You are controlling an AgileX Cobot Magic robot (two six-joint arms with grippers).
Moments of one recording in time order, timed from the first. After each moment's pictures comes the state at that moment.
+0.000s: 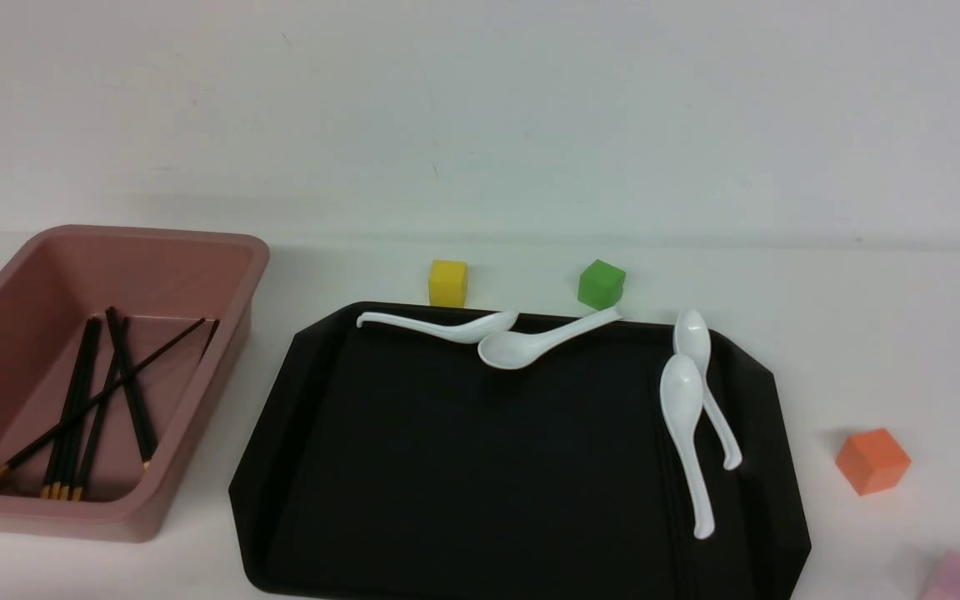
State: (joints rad) right arm 0.09 -0.01 0.02 -0.05 0.36 0.06; left arm -0.11 -0.01 0.03 -0.04 0.39 -0.33
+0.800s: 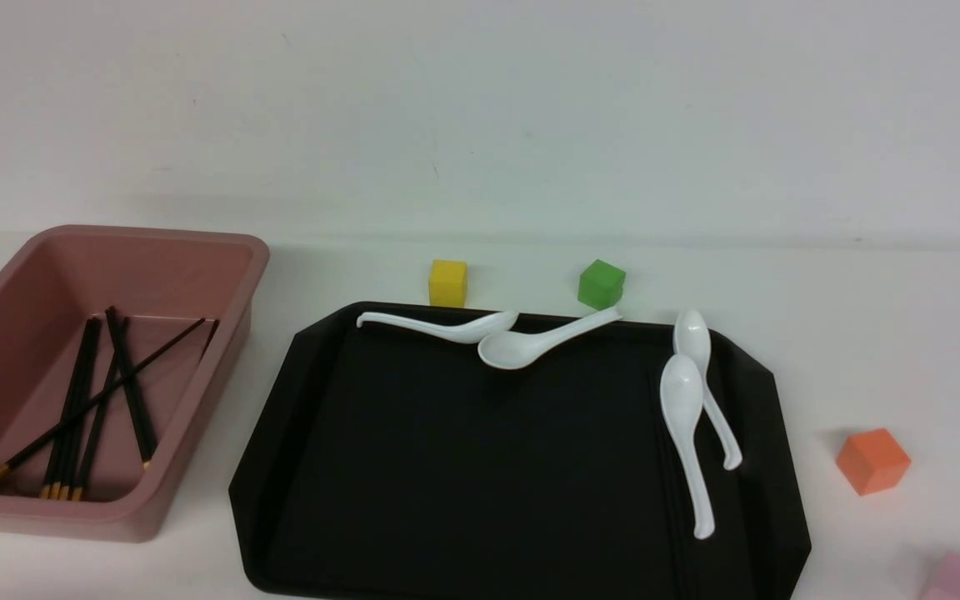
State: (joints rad) right arm 0.09 -0.01 0.02 -0.05 0.36 0.06; left arm -0.11 -0.01 0.03 -0.04 0.39 -0.33
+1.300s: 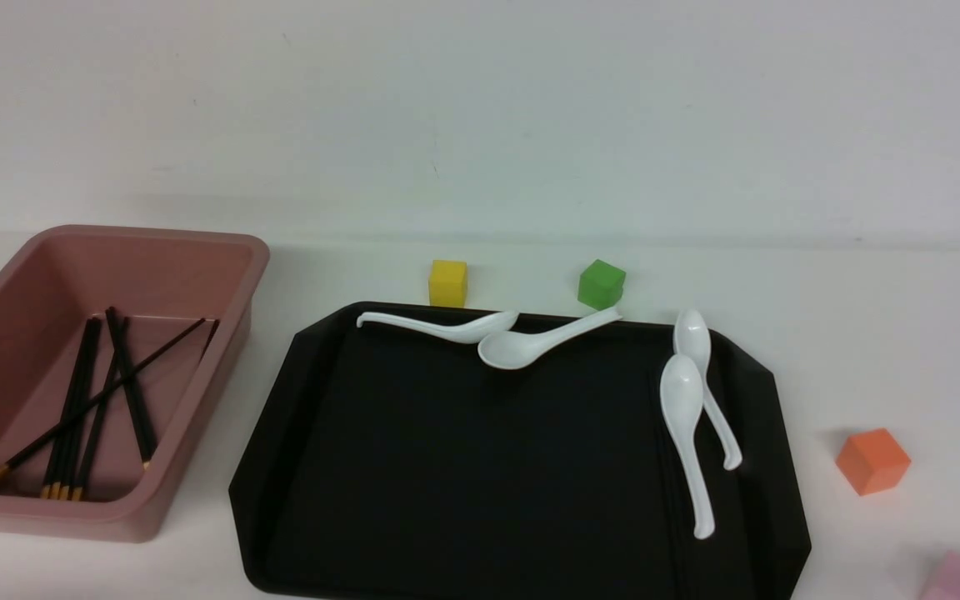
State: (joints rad) right arm 0.09 -0.01 0.02 -0.05 0.36 0.06; left arm -0.11 -0.01 0.03 -0.04 0.39 -0.33
